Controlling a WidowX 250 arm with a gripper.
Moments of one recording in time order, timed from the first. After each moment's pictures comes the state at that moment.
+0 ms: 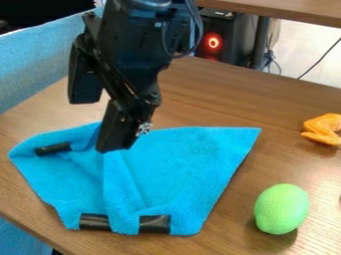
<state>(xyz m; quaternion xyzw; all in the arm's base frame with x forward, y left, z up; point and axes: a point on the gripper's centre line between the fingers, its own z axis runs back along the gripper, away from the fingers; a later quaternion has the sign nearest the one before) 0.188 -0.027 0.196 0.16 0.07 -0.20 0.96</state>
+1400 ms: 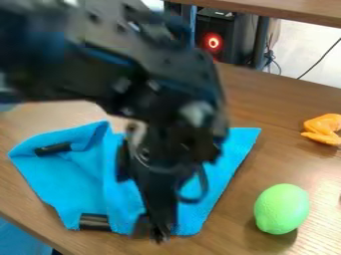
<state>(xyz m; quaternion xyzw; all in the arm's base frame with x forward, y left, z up) 0.201 -0.055 0.099 0.20 -0.05 -0.29 0.93</state>
